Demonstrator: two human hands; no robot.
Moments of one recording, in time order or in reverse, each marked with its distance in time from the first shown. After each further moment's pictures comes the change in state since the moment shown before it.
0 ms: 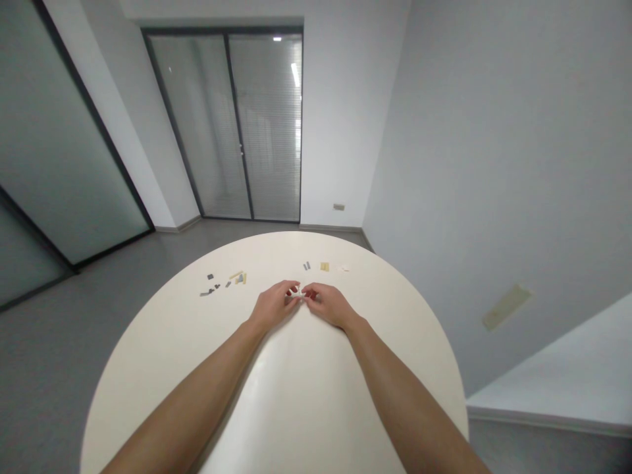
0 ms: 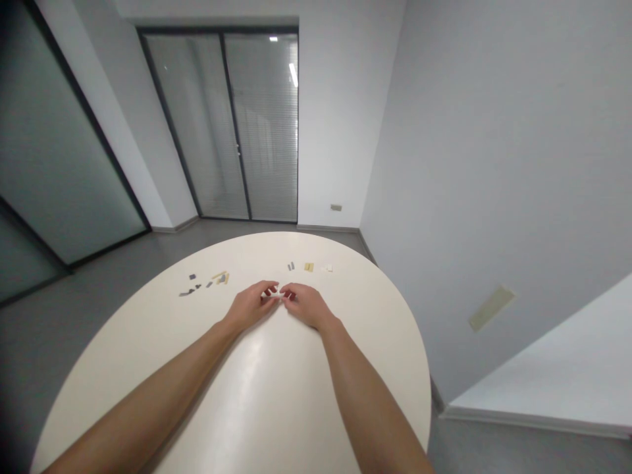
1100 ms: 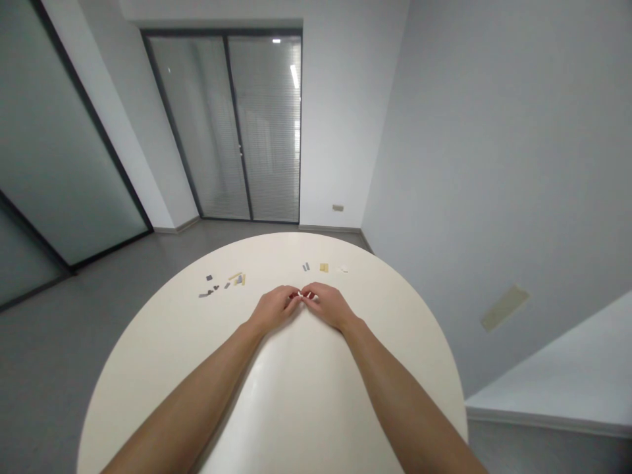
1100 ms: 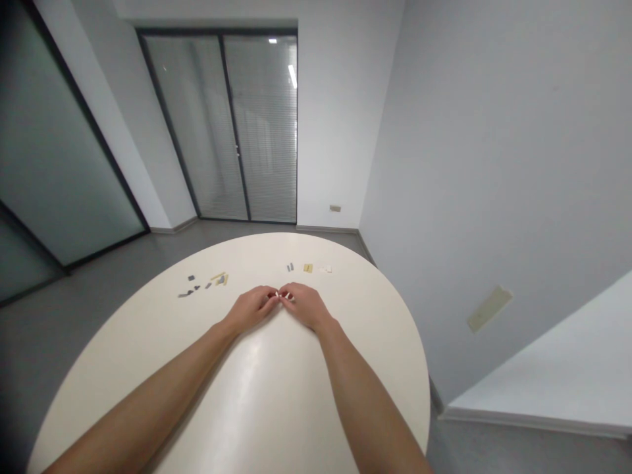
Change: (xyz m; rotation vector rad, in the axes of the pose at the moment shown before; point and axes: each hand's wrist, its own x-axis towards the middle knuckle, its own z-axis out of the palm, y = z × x) left_hand 0.002 -0.001 0.003 0.025 -0.061 0.116; right_hand 0.002 -0.005 0.000 -0.062 0.032 -0.059
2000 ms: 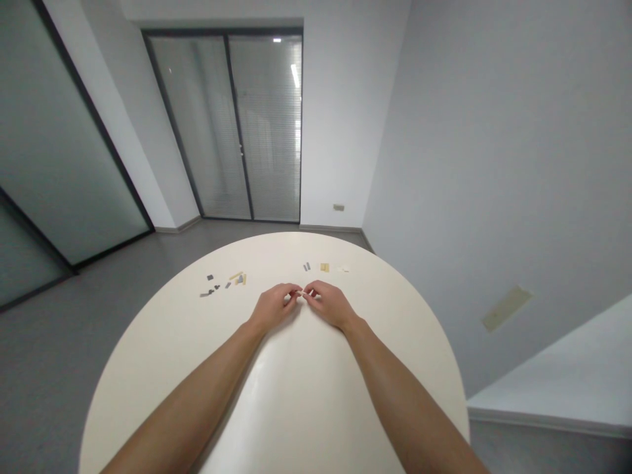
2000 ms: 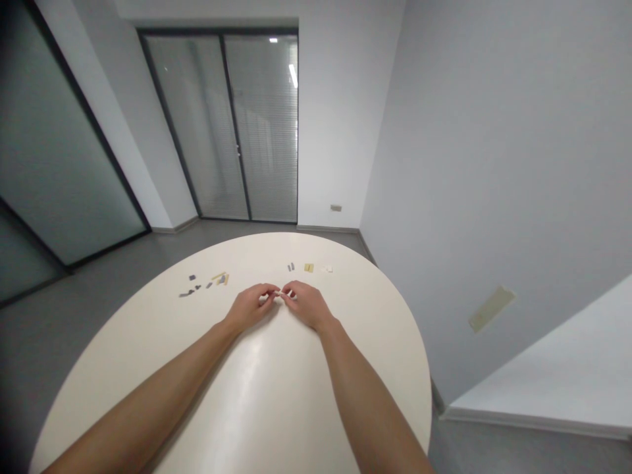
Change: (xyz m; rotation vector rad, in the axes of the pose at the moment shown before) left_hand -0.002 -0.001 -0.001 -0.064 0.084 -0.019; right_hand -0.001 -0.002 -0.002 -0.014 0.024 0.057
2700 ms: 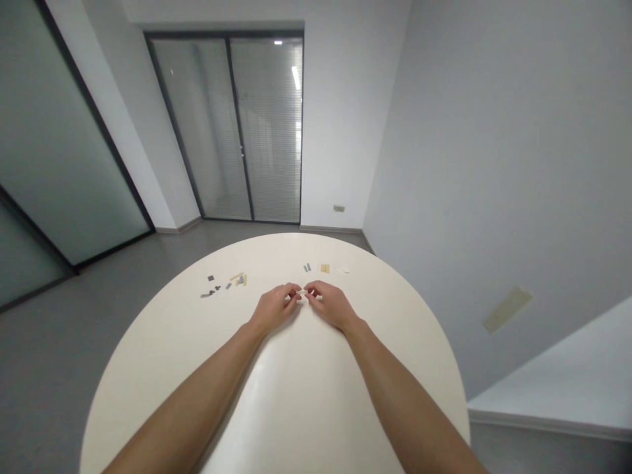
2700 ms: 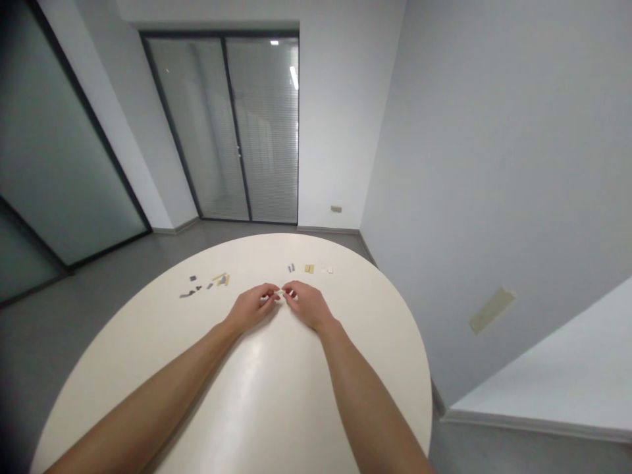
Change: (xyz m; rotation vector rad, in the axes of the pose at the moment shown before) left_hand 0.000 0.002 0.000 0.002 -0.033 -0.039; right_hand 0.000 0.002 -0.001 0.025 0.013 0.002
